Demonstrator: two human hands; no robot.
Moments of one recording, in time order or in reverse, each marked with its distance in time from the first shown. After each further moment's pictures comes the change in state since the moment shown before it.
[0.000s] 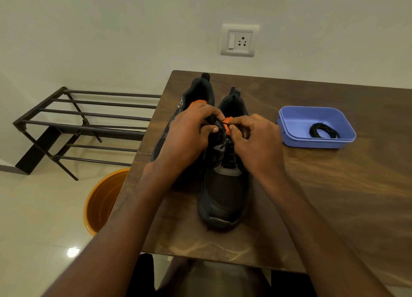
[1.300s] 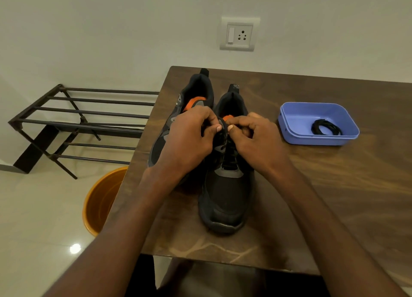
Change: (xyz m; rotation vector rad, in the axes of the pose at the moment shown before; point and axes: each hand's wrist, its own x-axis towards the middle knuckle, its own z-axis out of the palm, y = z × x) left_hand -0.007 0.002 0.002 0.012 0.034 0.029; right_hand 0.006 0.011 -0.003 0.136 -0.179 0.052
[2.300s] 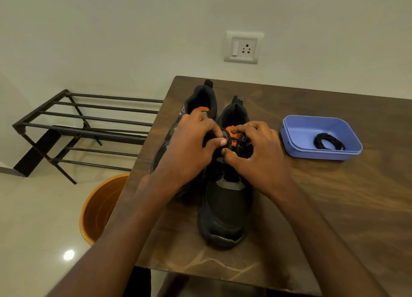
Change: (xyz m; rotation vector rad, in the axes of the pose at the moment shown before) left_hand 0.001 -0.001 -0.004 0.053 -0.056 -0.055; right_hand -0.005 0.008 0.002 -0.153 -0.041 -0.024
